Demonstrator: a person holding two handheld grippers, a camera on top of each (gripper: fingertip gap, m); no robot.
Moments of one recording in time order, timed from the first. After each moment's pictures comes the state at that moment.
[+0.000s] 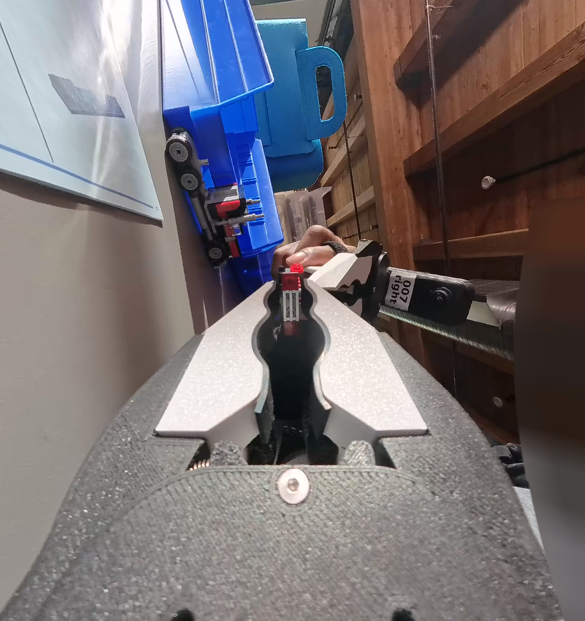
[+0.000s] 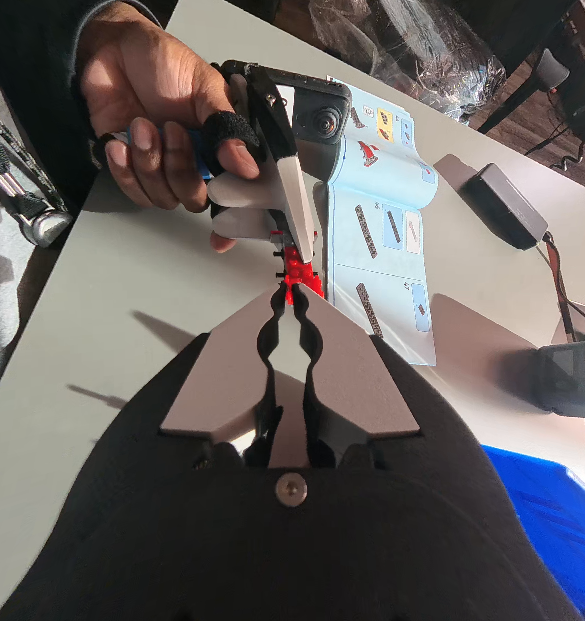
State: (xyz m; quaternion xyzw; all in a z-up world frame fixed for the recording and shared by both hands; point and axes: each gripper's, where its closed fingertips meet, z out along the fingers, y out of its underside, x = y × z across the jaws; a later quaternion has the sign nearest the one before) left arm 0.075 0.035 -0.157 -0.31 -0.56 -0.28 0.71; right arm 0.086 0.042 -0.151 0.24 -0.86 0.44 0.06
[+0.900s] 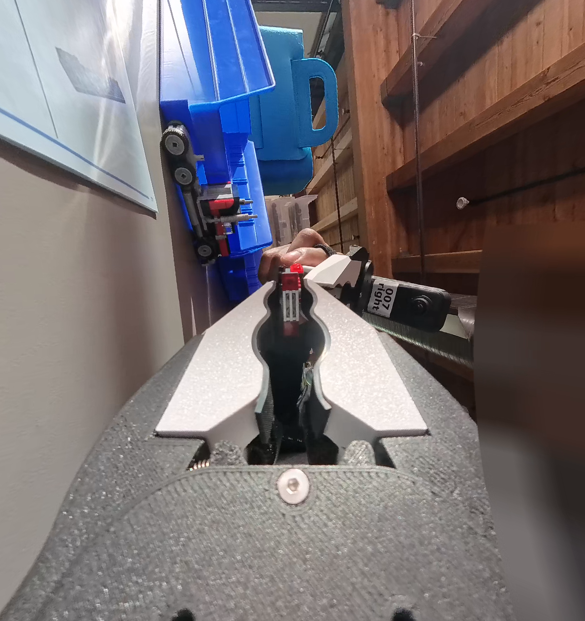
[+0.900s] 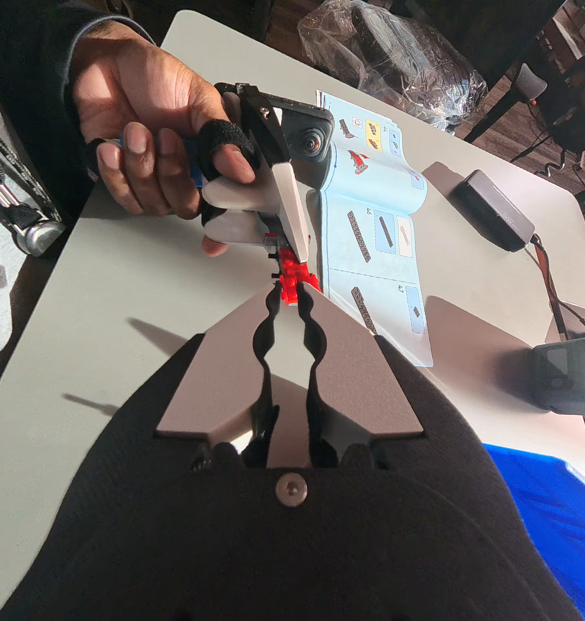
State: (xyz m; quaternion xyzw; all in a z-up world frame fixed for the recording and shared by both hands) left arm 0.076 0.033 -0.156 -0.28 -0.56 -0.31 0.72; right arm 0.084 0.041 -0.149 0.23 -0.85 0.46 0.07
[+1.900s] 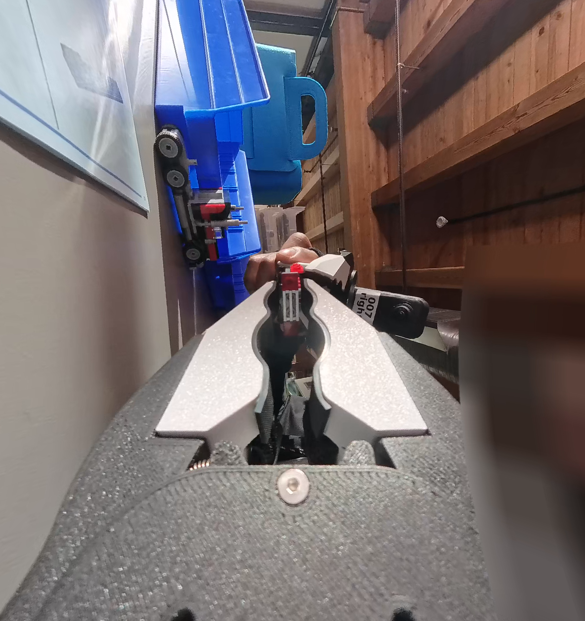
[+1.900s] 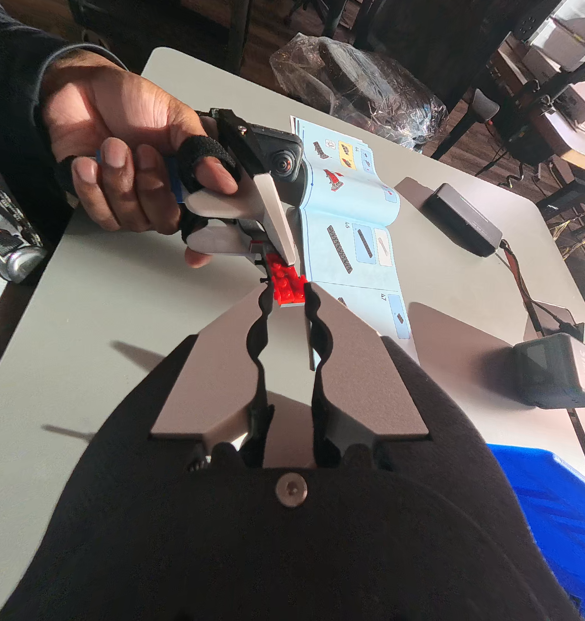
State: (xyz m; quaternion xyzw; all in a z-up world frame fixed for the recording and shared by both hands) left arm 0.075 0.029 -0.151 -0.24 -0.56 -0.32 0.72; right arm 0.079 0.035 -0.139 0.21 -0.84 0.50 0.08
